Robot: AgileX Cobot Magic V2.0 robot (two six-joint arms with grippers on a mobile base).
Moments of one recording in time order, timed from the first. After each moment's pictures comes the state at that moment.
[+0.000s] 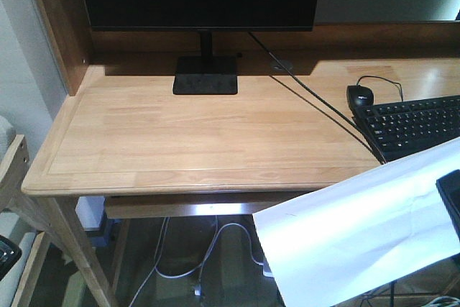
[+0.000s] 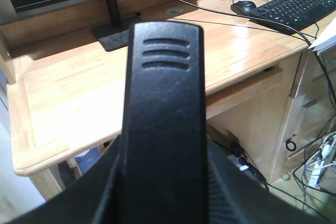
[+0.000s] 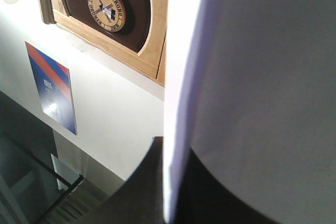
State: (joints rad) left arm -0.36 0.11 -0.44 -0.12 0.76 0.19; right arm 0.19 0.56 0.03 -0.33 -0.96 1.47
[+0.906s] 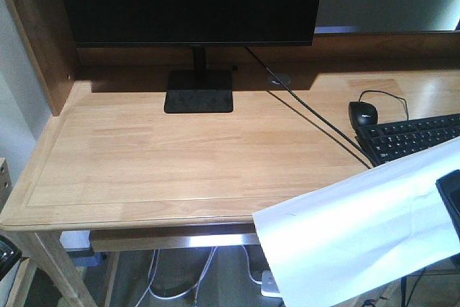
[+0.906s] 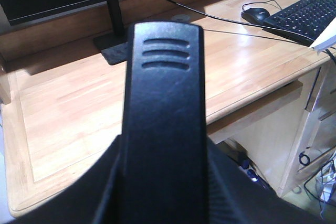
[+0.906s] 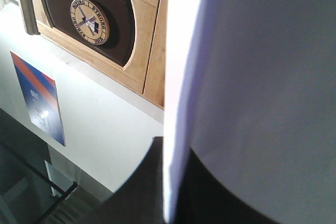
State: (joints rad) left arm -0.36 0.11 -0.44 -0.12 0.76 0.19; right arm 0.19 0.56 0.03 -0.33 -0.96 1.47
